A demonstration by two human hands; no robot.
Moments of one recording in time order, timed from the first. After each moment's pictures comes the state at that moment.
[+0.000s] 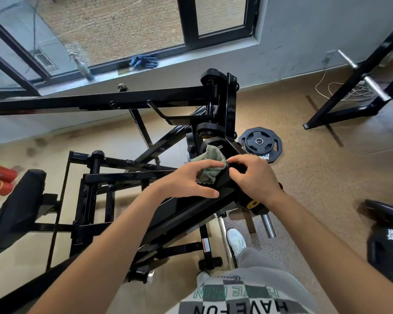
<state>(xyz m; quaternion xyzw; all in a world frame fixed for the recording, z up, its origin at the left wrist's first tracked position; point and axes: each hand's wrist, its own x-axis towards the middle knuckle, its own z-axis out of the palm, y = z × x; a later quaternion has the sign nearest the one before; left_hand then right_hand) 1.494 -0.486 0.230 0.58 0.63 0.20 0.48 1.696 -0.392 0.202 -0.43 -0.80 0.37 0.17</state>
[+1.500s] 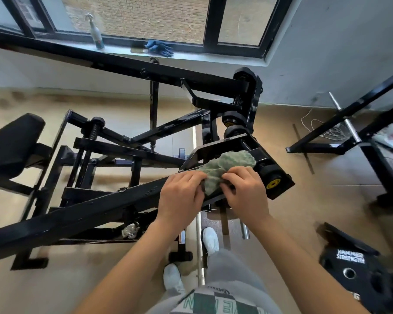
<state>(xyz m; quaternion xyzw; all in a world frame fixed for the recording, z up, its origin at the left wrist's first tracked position) 1.527 -0.641 0.169 0.55 0.77 0.32 -0.02 1.675 -0.515 0.181 -0.30 -0.92 0.07 0.25</state>
